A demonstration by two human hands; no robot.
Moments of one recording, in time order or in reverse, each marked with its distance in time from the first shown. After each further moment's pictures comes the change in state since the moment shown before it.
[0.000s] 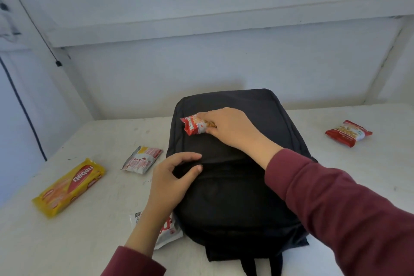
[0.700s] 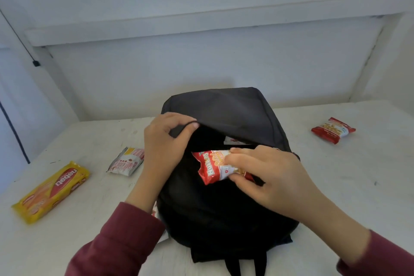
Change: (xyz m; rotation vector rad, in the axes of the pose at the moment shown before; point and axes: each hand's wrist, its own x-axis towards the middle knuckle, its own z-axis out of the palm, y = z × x) left_hand 0.056 0.041 0.016 0.171 0.227 0.354; right_hand -0.151 0.008 -0.014 0.149 0.375 -0.170
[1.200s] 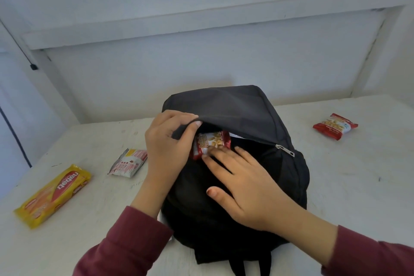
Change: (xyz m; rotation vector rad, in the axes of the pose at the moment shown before) left_hand -0.002 0.008 0.003 0.006 0.105 0.123; right_hand 0.006 -0.019 0.040 -0.026 -0.275 0.083
